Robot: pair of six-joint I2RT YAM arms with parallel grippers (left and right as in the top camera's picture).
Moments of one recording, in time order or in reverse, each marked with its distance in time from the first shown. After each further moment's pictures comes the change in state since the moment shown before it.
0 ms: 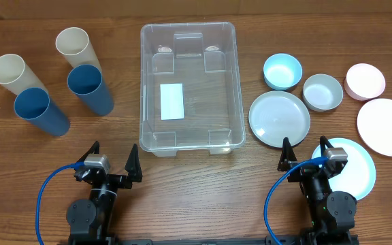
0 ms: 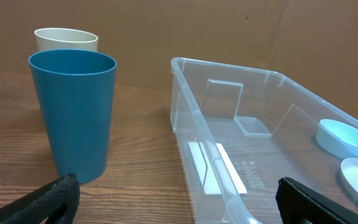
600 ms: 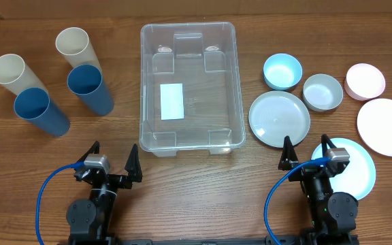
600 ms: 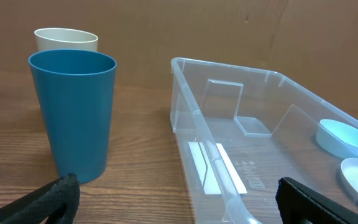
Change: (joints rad) left arm 0.000 0.000 0.000 0.000 0.000 0.000; right arm 0.000 0.000 0.000 0.049 0.000 0.000
